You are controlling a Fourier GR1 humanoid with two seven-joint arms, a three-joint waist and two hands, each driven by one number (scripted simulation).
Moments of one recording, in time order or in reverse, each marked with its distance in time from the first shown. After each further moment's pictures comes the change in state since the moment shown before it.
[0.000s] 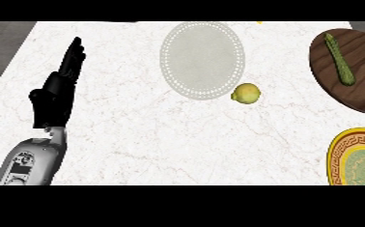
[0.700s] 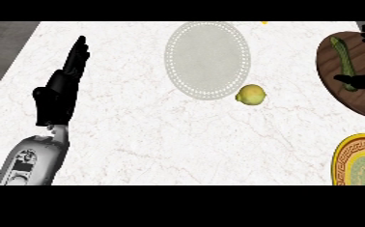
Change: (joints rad) left arm -0.017 0.003 -0.014 0.009 0.014 -0.011 0.002; right arm -0.064 0.180 0.123 -0.093 0.111 -0.340 0.068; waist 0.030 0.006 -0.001
